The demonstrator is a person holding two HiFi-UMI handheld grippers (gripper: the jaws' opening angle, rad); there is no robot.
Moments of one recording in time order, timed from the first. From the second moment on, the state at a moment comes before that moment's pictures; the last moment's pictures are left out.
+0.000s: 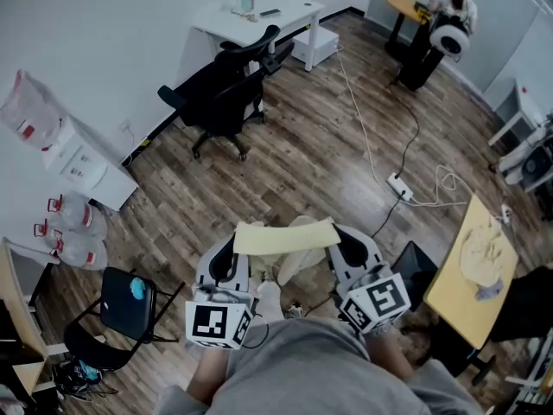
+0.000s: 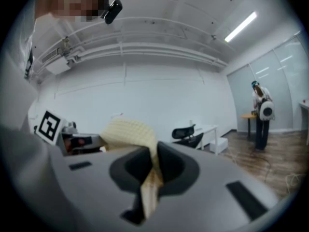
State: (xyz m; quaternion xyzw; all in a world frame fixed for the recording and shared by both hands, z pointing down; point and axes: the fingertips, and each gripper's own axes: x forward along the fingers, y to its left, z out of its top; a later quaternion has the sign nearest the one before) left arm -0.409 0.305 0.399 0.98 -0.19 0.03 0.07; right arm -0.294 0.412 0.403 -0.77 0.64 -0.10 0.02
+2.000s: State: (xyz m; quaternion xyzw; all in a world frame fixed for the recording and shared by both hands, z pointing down) left arm -0.303 0.091 0.416 0.99 -0.15 0.04 0.06; right arm -0.190 0.197 0.420 -0.79 0.60 -0.12 0.03
